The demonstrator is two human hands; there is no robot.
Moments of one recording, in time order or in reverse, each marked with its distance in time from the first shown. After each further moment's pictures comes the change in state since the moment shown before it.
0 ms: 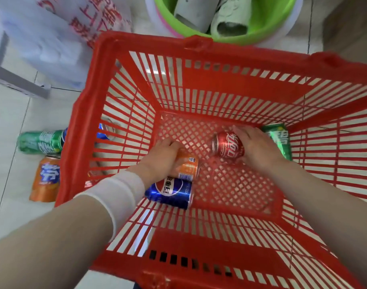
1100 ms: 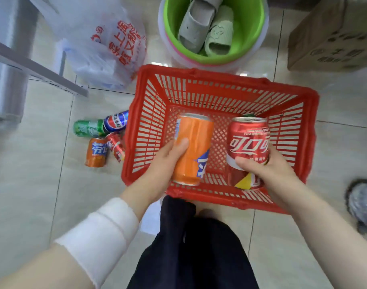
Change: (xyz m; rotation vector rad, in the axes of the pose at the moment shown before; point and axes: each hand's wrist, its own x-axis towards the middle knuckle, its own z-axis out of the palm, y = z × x) left_hand -0.200 0.110 -0.112 -1.508 0.044 -0.263; right_hand -0.211 -0.085 -0.163 1.530 0.059 0.316
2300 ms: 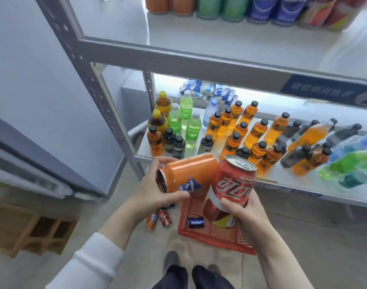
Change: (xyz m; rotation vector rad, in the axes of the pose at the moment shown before) left_hand -0.528 0.354 -0.068 0.411 -0.010 0.645; right_hand -0.431 -0.391 0.183 0.105 -0.111 -0.457
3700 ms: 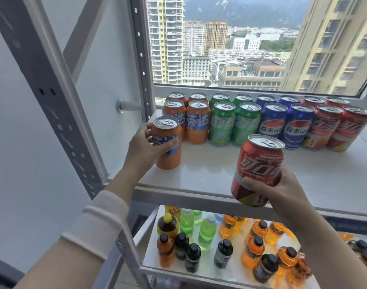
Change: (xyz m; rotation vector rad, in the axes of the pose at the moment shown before) left_hand 0.242 0.197 -0.171 0.101 0.469 0.433; right_hand 0.196 -0.217 0.030 -0.240 0.115 -0.434
